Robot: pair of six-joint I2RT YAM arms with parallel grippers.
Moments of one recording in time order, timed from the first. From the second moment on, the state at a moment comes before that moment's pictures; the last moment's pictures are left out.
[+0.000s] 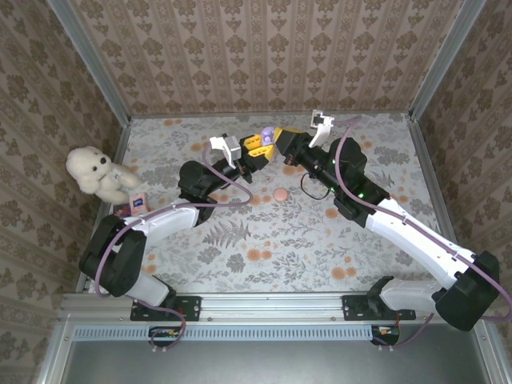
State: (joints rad) left arm -0.64 1.49 0.81 1.17 0.57 -0.21; right arm 0.64 1.22 1.08 0.20 -0.01 0.65
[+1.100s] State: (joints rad) left arm -0.64 1.49 0.81 1.17 0.55 -0.21; right arm 0.63 1.22 1.06 0.21 -0.06 0.65
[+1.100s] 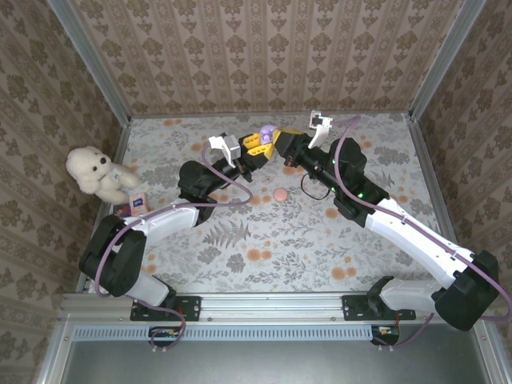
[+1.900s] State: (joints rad) left arm -0.64 1.49 0.81 1.17 0.55 -0.21; right arm 0.60 1.19 1.12 0.07 -0.03 0.66
